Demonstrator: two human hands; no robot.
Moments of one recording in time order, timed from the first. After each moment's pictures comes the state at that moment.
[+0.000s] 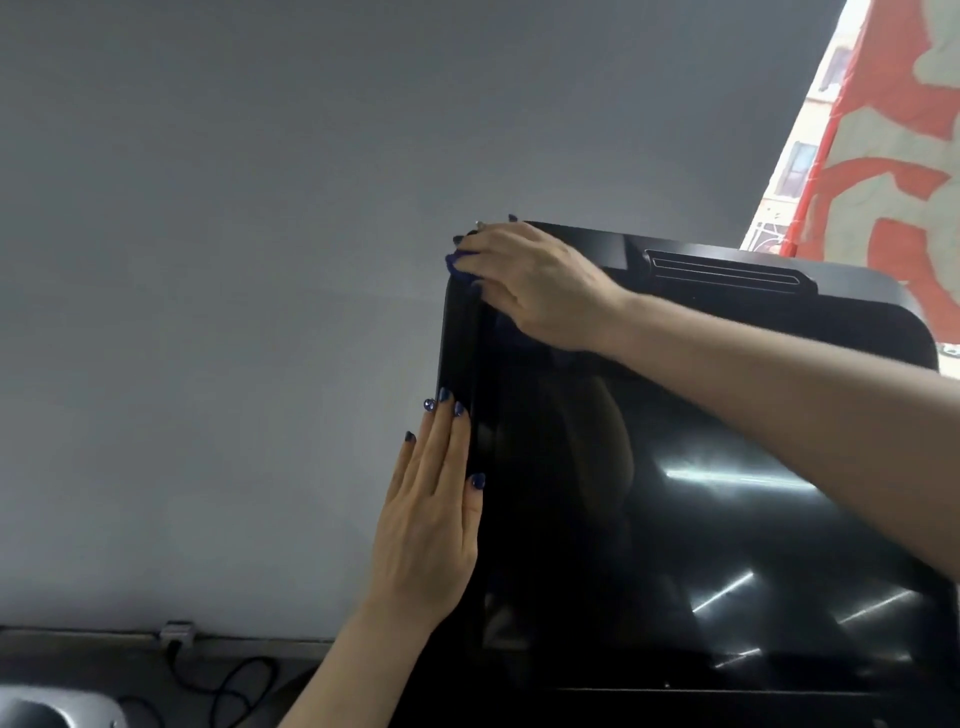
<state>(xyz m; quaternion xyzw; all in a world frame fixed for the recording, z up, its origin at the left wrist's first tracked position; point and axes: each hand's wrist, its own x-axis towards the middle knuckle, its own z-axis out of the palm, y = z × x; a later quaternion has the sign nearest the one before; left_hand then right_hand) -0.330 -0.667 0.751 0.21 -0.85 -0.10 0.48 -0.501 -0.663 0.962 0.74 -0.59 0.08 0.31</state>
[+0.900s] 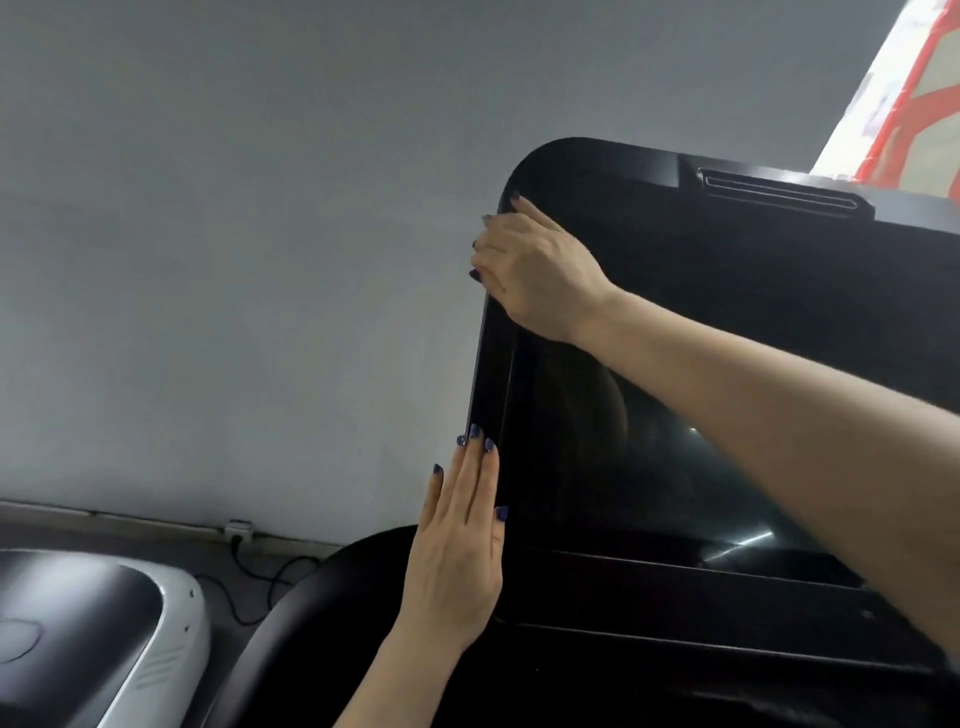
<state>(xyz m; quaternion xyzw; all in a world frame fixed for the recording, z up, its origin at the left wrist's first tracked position) -0.274 -0.596 0.668 0.26 -0.87 -0.12 0.39 -0.447 -0.658 0.899 0.71 -0.60 -0.02 0.38</state>
